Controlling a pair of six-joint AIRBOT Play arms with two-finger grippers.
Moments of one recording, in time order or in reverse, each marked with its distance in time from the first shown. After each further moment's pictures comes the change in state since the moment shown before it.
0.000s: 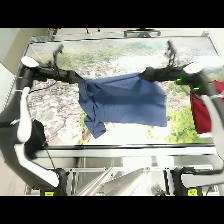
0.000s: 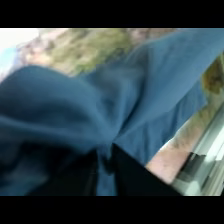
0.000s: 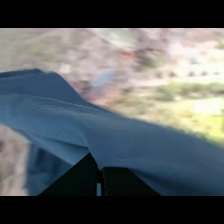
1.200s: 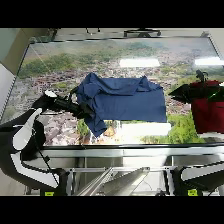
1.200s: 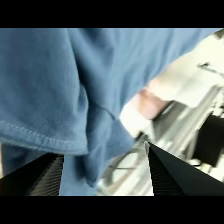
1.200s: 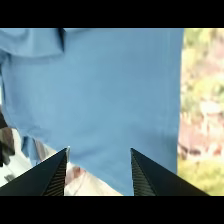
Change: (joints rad) left arm -0.076 0.202 -0.710 0.022 0.113 -0.012; right arm -0.525 -0.077 -0.102 -0.061 0.510 -0.102
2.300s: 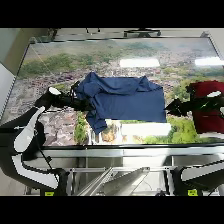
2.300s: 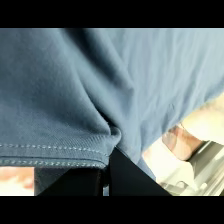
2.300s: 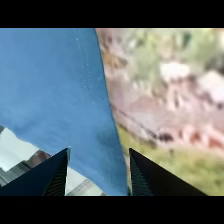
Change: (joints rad) left arm -0.053 0.012 0.062 0.035 0.167 -0.026; right arm 0.040 -0.023 -0.190 -0.144 -0.079 0.029
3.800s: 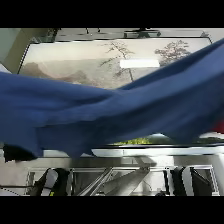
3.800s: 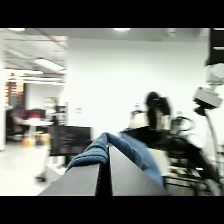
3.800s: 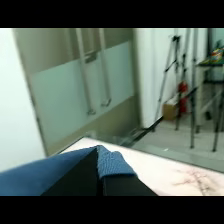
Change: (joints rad) left arm 0.952 0.795 0.221 -1.458 -0.605 0.219; right arm -0.295 1.034 0.446 0.732 -0.016 -0.080
